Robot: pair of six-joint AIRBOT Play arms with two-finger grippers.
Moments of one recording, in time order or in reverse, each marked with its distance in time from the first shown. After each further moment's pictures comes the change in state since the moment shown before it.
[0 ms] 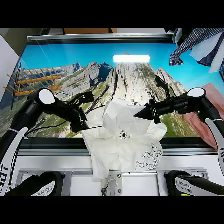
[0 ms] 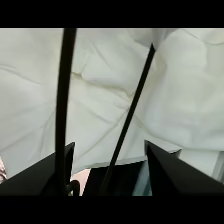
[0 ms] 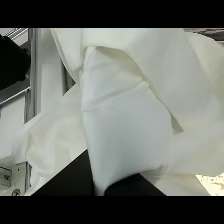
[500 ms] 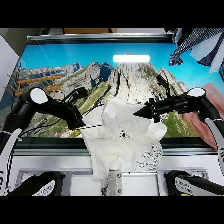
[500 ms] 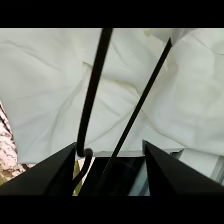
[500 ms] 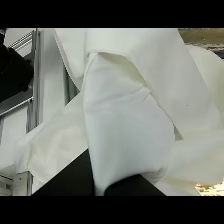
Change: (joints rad) left arm 0.071 0.046 0.001 0.007 -0.008 -0.080; right arm -0.002 0.001 0.000 0.042 0.000 -0.003
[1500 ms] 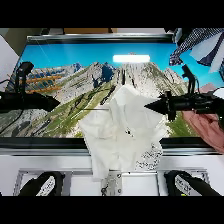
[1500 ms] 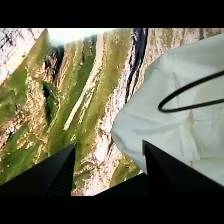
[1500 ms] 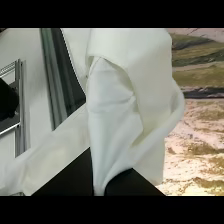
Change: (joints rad) left arm 0.359 0.172 0.020 -0.026 0.132 -0.420; right arm -0.161 0.198 0.001 0.069 0.035 0.068
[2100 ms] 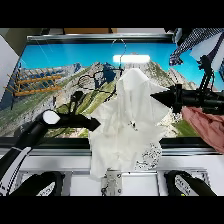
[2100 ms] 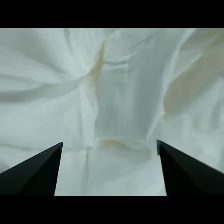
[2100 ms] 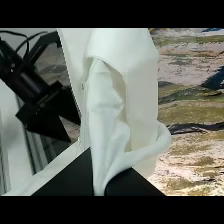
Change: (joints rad) left arm -0.559 -0.102 -0.350 -0.209 0.420 -0.142; right arm -0.051 0.068 0.000 0.082 -0.095 0.075
